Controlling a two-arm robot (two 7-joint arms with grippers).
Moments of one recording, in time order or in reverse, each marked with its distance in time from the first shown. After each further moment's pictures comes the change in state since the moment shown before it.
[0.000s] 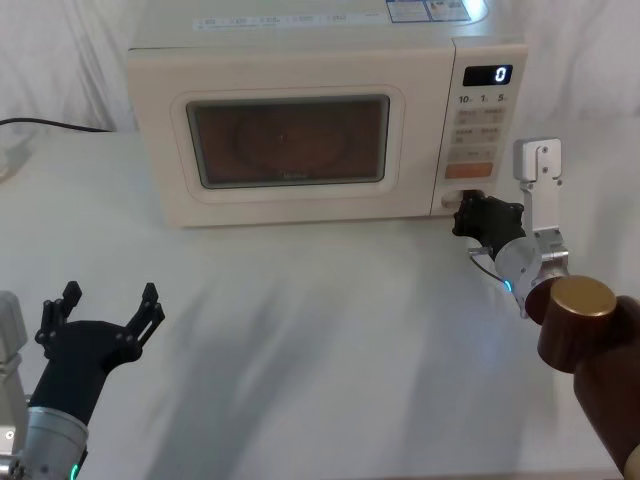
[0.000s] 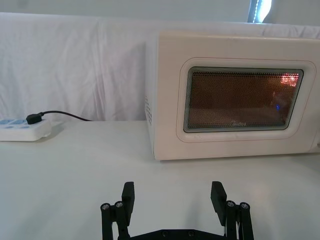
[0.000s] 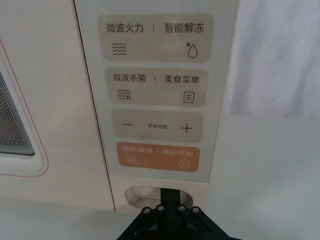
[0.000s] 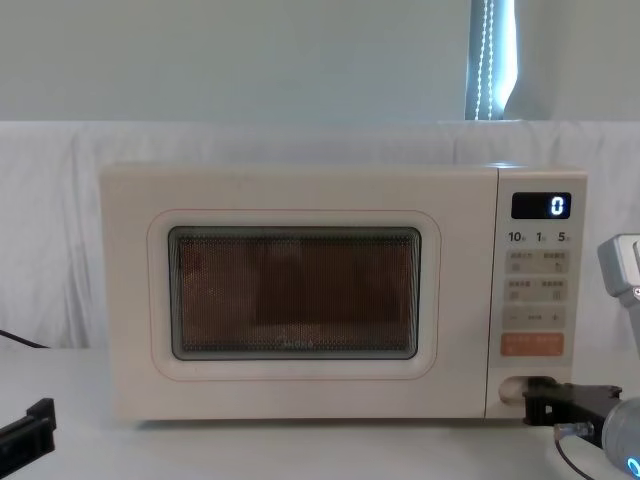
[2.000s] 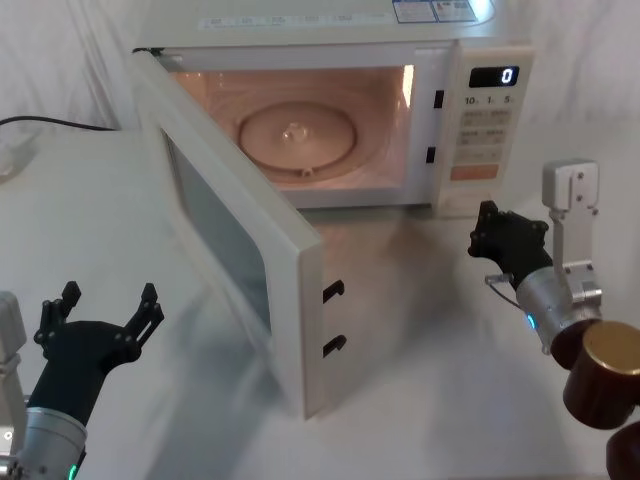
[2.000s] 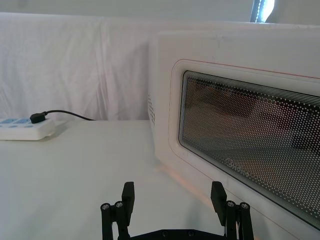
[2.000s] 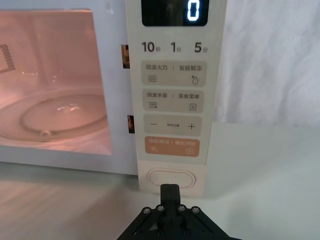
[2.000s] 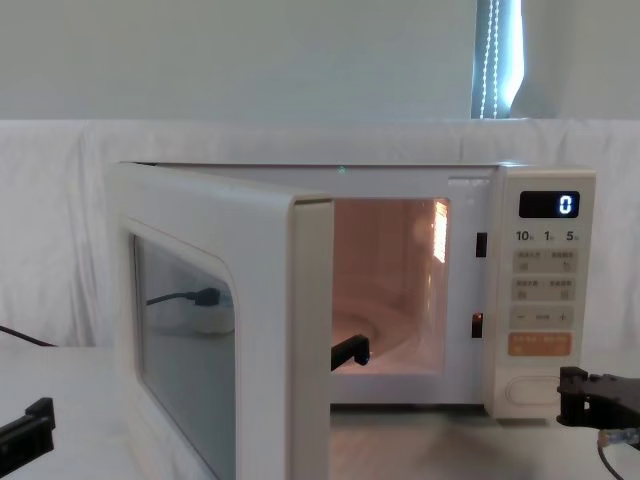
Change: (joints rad) left arm 0.000 0.000 0.000 0.000 0.000 0.000 0.000; right arm -0.308 0.021 0.005 -0.497 -0.003 0.122 -0.024
